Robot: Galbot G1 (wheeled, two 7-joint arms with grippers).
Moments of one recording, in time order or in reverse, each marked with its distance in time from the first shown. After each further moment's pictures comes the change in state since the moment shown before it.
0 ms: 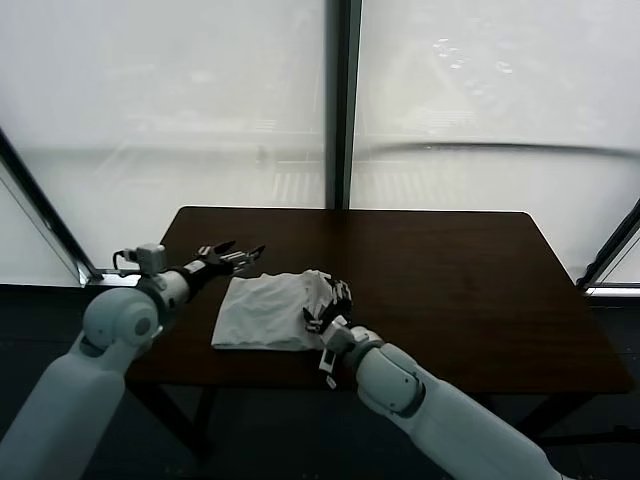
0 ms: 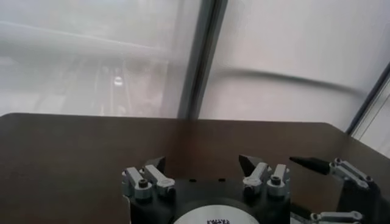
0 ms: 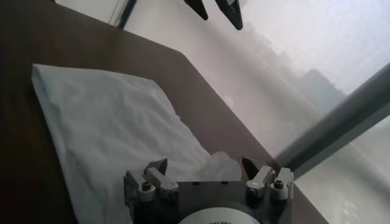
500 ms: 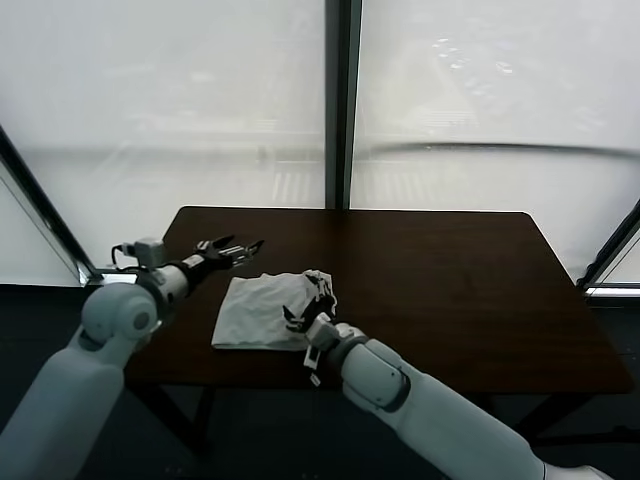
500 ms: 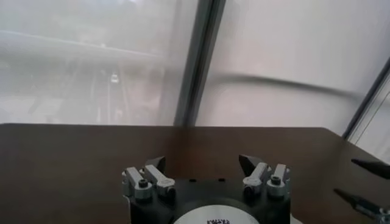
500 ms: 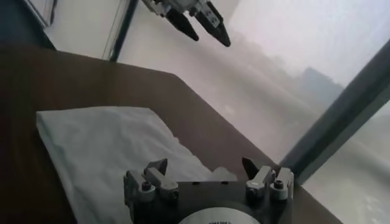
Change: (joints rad) left arm -0.025 0.006 0.007 0.010 -0.007 0.001 -0.001; right arm 0.148 0.084 -0.185 -0.069 0.012 -0.035 -0.005
